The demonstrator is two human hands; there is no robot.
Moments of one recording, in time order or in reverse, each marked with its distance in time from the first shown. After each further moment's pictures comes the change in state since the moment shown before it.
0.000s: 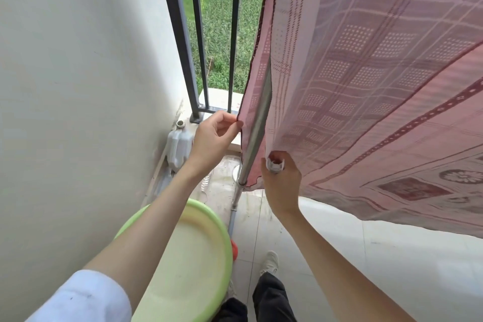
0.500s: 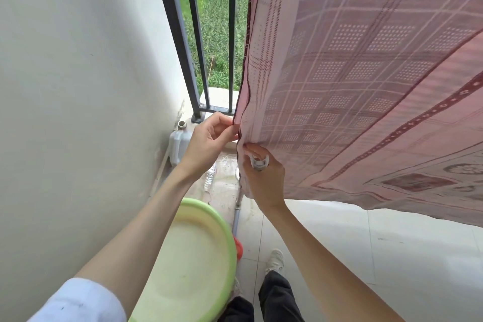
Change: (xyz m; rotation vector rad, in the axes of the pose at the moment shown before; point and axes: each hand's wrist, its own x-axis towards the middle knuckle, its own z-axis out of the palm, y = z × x) left_hand -0.004 -0.001 -0.002 -0.212 -0.127 -0.031; right_hand -0.004 -0.013 0.016 0.229 -0.127 0.121
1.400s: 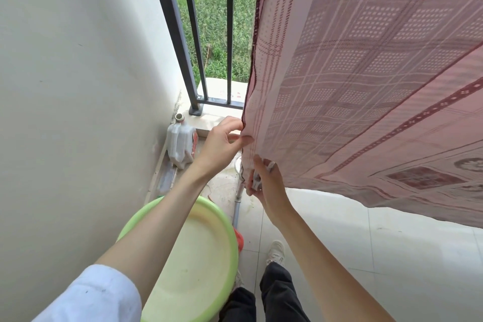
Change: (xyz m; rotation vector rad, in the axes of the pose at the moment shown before) left_hand 0.019 -0.039 0.004 0.296 -0.095 -0.002; right_hand 0.000 0.024 -0.009 0.422 -0.265 0.529
